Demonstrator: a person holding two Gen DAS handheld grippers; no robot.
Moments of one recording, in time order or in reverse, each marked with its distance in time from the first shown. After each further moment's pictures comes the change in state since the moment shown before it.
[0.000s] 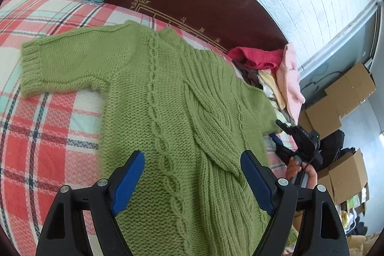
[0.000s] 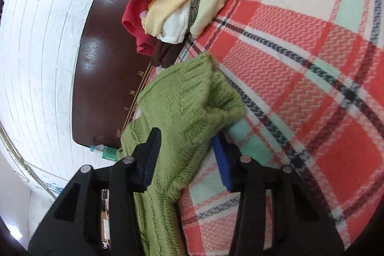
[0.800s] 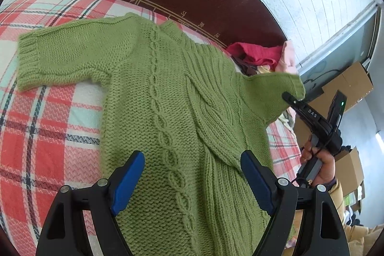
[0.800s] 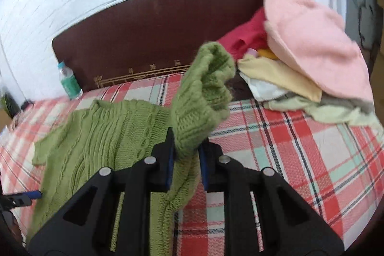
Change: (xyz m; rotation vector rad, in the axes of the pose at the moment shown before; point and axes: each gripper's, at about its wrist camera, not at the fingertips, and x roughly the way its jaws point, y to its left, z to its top) left arm 0.001 0.008 -0.003 -0.001 0.022 -0.025; right arm 0.030 0.184 -0.063 -0.928 -0.021 -0.324
